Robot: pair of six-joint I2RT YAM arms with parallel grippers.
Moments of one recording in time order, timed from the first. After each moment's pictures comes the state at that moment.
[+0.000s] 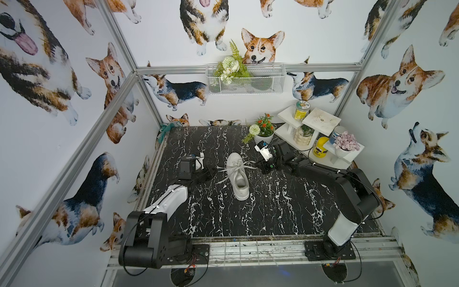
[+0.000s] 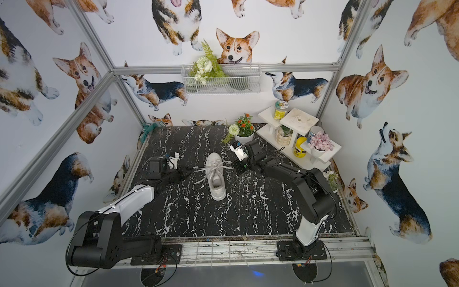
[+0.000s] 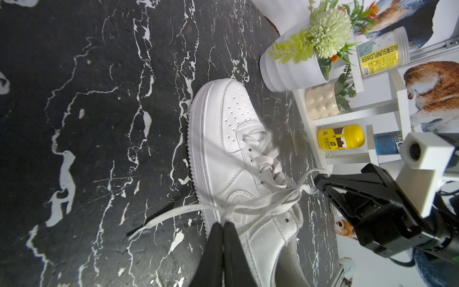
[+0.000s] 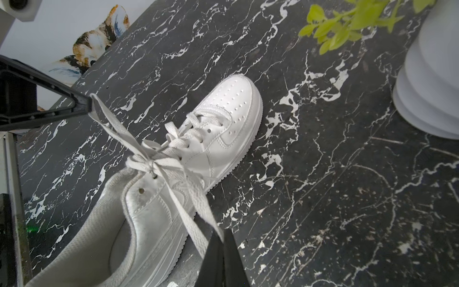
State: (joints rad) left arm -0.07 1.32 0.64 -0.01 0.54 -0.63; right arm 0.49 1.71 1.11 -0.11 -0.39 0.03
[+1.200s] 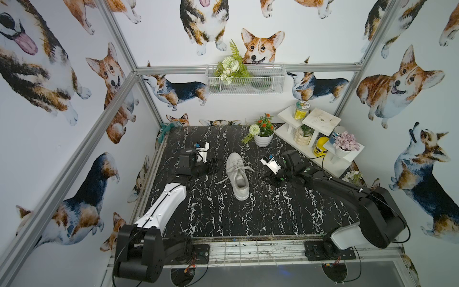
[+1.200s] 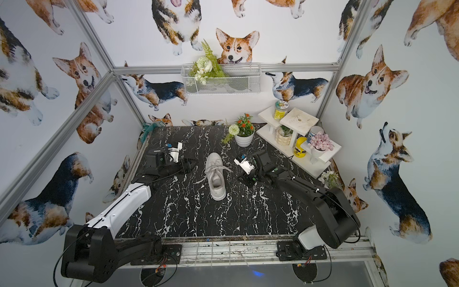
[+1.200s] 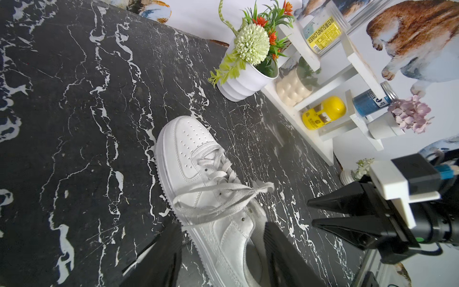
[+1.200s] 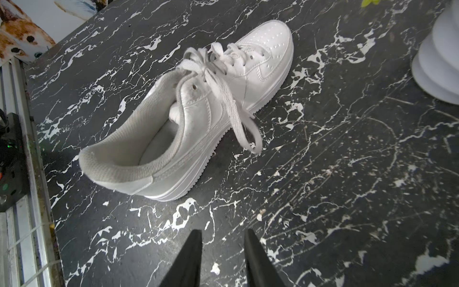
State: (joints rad) left arm -0.12 1.22 0.77 -0.11 0.53 -0.37; right arm 0.48 1.43 0.87 -0.25 -0.40 -0.17
